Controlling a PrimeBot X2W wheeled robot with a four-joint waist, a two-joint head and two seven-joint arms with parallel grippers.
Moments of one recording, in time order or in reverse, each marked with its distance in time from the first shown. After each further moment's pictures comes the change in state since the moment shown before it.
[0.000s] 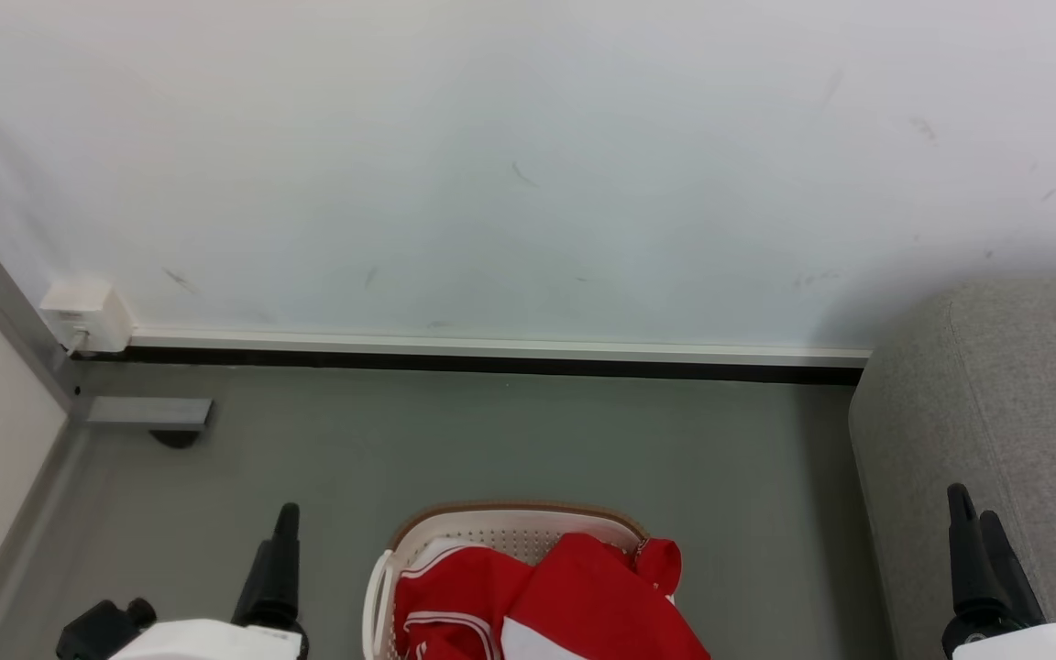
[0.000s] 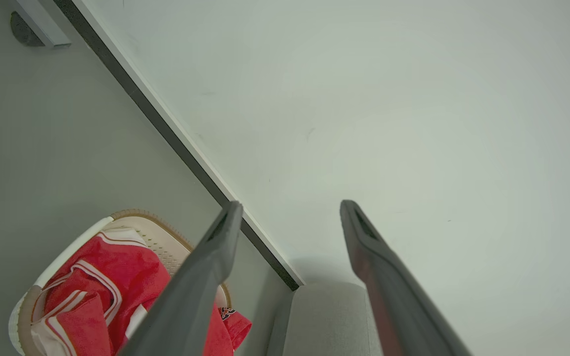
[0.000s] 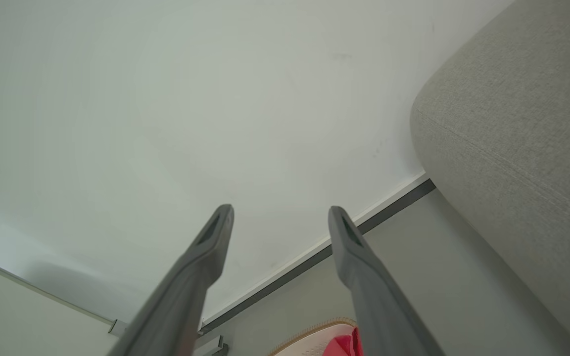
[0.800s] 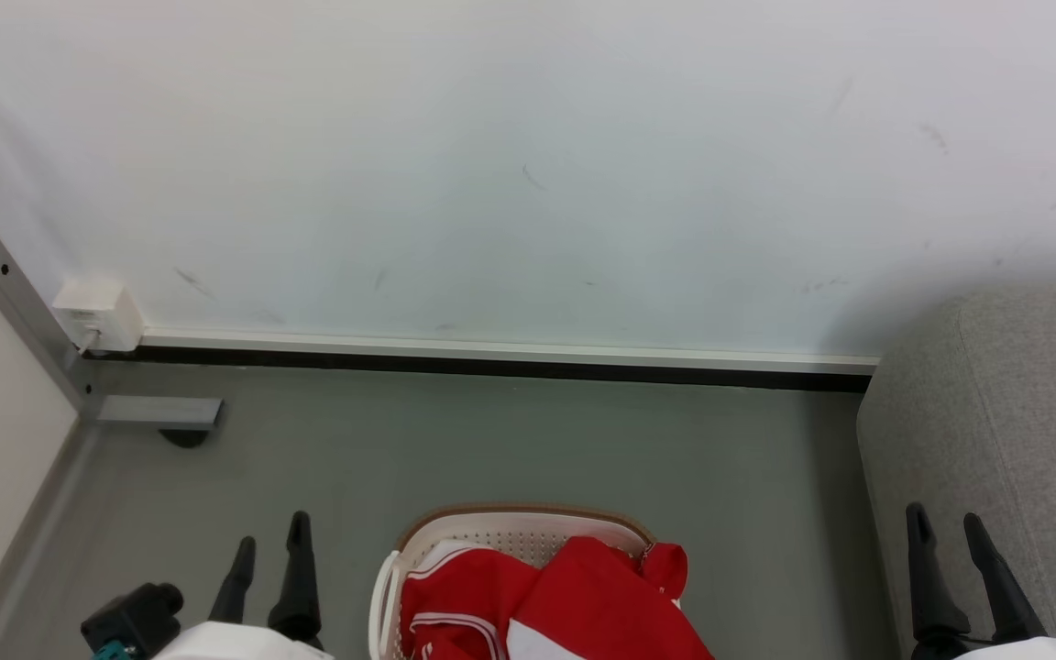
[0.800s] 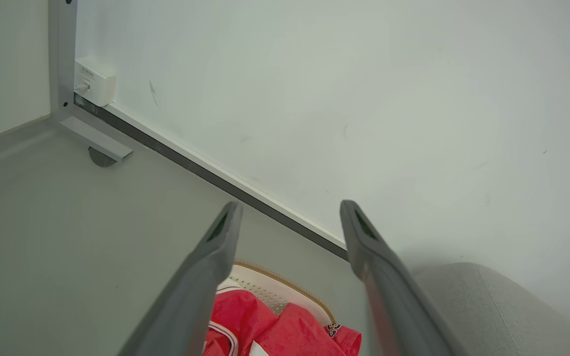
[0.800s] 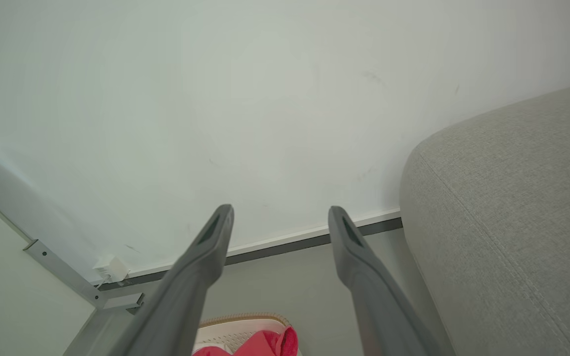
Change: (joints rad) left arm 0.012 0.007 -0.028 -0.006 0.492 0.062 -0.086; right arm 0.014 -0.014 0.046 0.020 -0.401 0.000 -0.084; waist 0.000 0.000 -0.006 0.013
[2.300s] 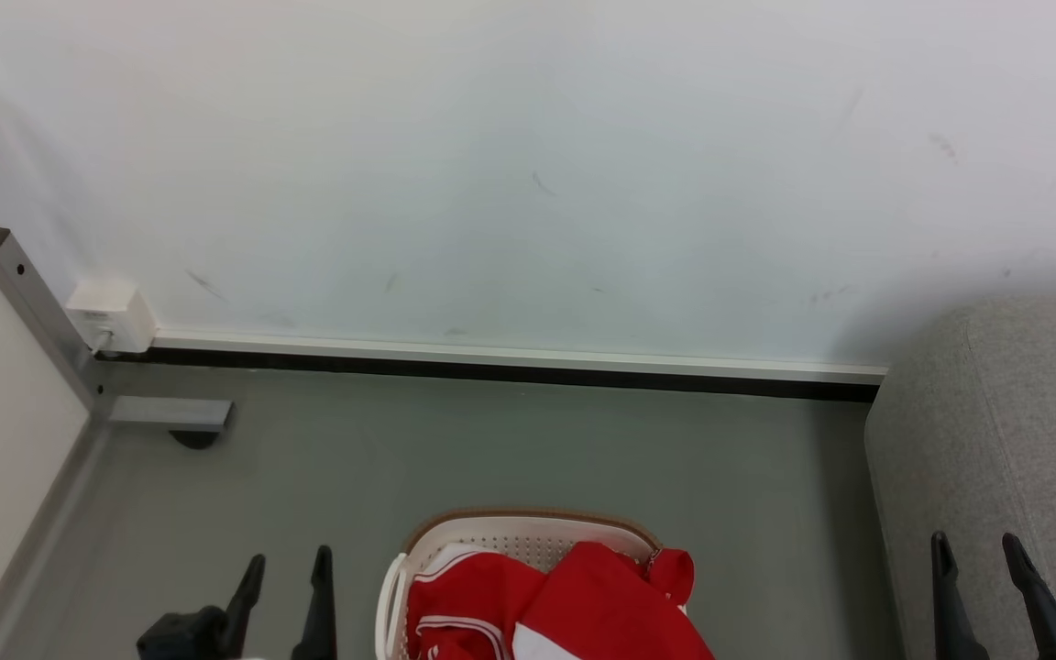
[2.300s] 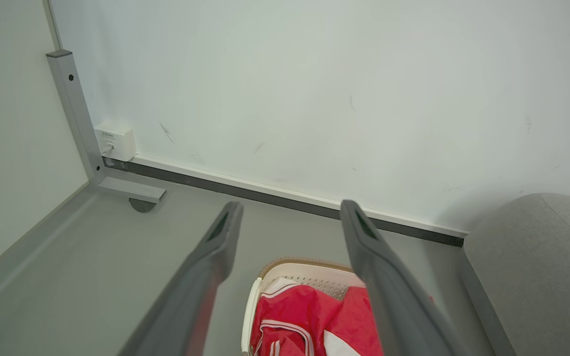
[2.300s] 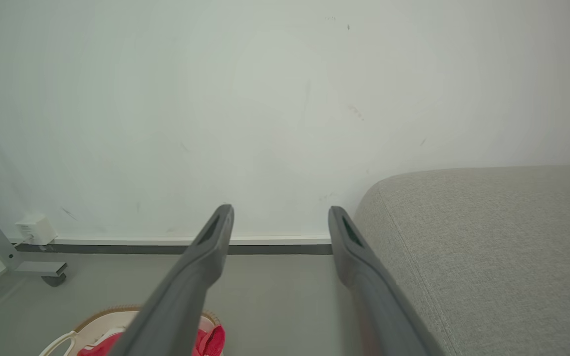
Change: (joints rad) left arm 0.016 0.003 -0.009 0.092 0.366 -0.055 -0.102; right arm 0.043 0.011 -0.081 0.028 -0.340 0.000 -0.107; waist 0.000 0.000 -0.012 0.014
